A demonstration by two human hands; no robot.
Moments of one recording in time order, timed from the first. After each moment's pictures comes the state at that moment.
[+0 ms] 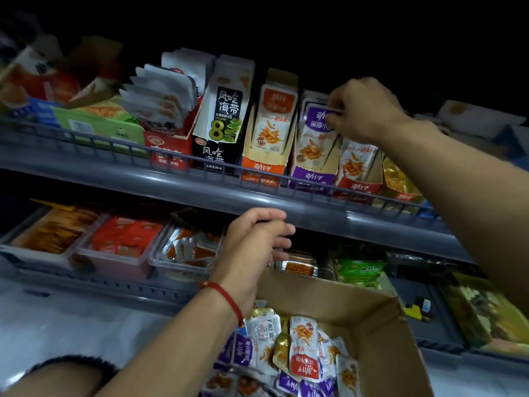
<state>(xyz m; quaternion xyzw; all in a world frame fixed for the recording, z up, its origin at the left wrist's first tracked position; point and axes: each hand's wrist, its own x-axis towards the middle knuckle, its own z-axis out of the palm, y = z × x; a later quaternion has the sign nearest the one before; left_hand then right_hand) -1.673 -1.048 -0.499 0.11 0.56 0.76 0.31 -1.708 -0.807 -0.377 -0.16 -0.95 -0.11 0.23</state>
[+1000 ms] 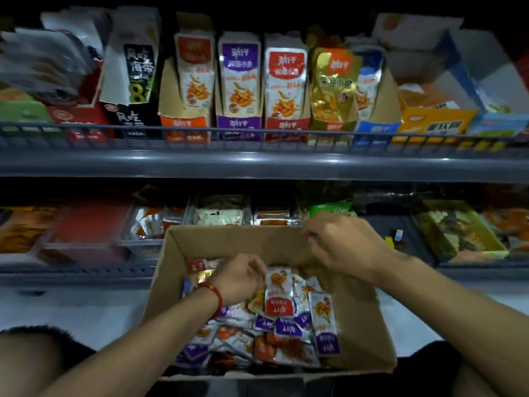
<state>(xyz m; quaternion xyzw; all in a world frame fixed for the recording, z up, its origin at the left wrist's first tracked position) -1.624 -1.019 -0.624 0.33 0.81 0.30 0.37 -1.486 -0.838 -0.551 -0.10 -0.99 0.03 0.00</state>
